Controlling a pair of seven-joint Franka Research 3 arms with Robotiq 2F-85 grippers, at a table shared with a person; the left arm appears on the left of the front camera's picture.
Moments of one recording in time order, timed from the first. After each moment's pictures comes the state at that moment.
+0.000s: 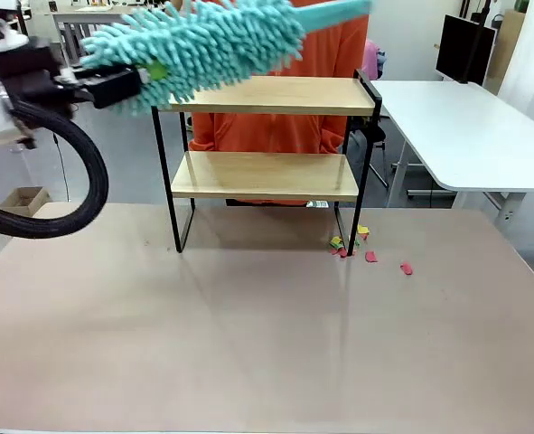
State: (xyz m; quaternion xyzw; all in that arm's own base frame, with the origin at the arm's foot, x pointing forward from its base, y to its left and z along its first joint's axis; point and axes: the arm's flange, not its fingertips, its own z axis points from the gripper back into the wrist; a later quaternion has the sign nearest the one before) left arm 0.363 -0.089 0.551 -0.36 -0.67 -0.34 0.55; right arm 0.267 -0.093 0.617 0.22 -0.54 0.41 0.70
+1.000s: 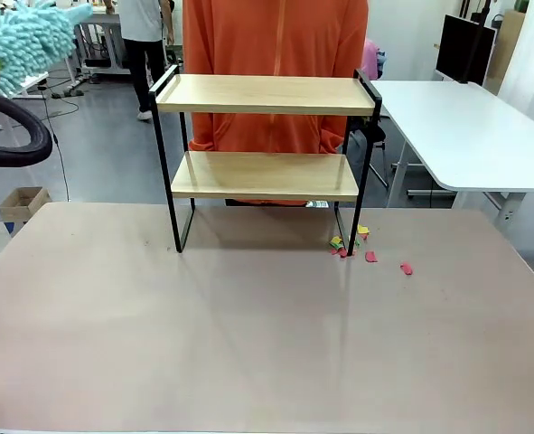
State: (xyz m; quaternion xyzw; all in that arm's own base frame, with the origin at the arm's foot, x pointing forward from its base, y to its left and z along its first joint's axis) left arm 0.352 0.053 0.533 -0.09 -0.73 -0.03 0.67; right arm 0.267 -0.093 0.620 0.22 -0.54 0.41 0.70
